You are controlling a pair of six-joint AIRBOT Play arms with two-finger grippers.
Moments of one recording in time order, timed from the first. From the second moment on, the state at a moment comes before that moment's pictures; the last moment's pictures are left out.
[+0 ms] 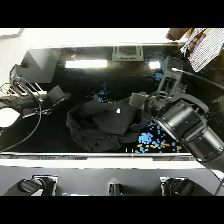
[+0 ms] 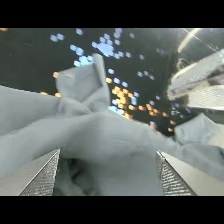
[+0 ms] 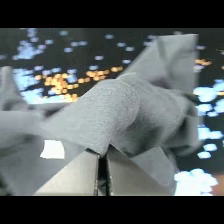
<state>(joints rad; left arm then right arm) -0.37 -0.92 1.09 1.55 -0.93 -2.36 0.74 -0.99 1.22 -2.03 1.14 2.58</state>
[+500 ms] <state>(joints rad) 0.37 -0.89 1.13 1.57 -1.21 -1.93 0.74 -1.02 1.23 -1.97 1.13 2.53</state>
